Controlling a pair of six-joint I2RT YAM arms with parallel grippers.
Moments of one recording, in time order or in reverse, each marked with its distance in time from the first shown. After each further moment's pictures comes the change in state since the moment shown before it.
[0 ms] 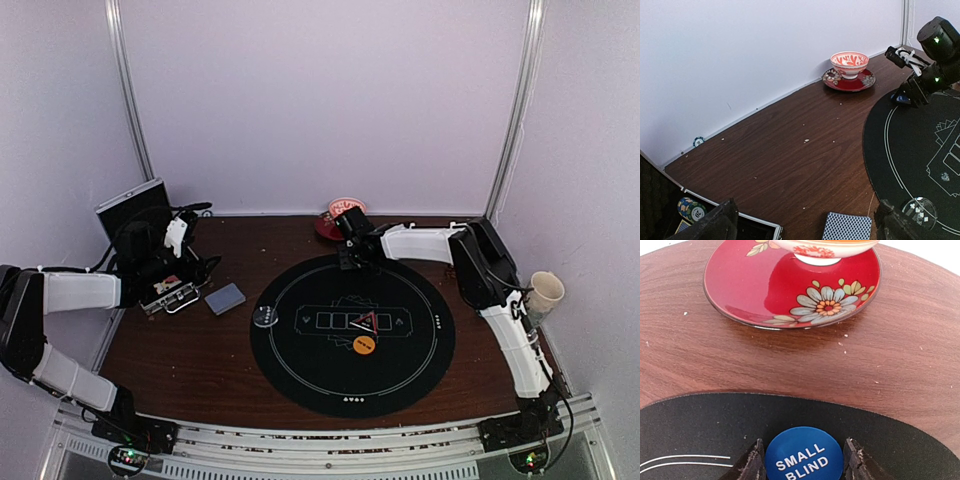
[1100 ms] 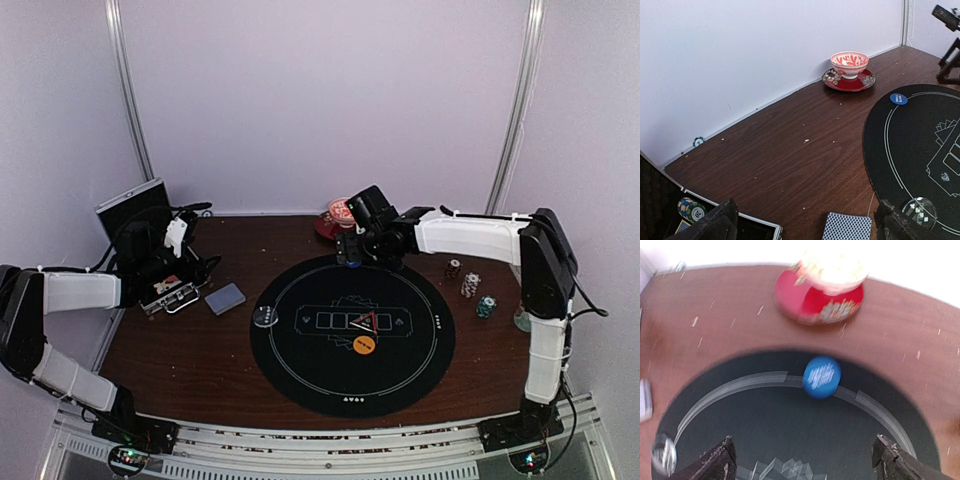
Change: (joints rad) left arm 0.000 0.000 0.000 0.000 0.000 0.000; right arm 0.097 -0.442 -0.326 -0.033 -0.005 0.016
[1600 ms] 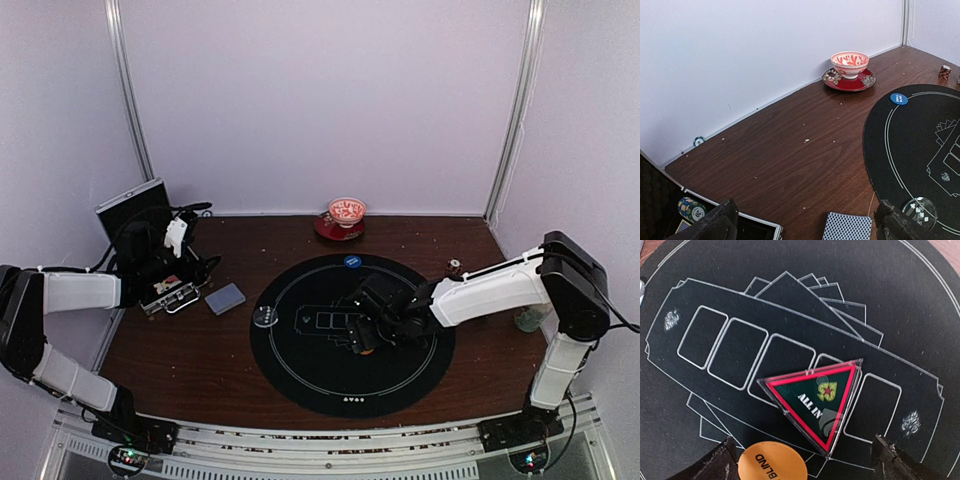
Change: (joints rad) left arm 0.000 0.000 0.000 0.000 -0.002 0.000; right arm 0.244 -0.220 -0.602 0.121 -0.002 0.145
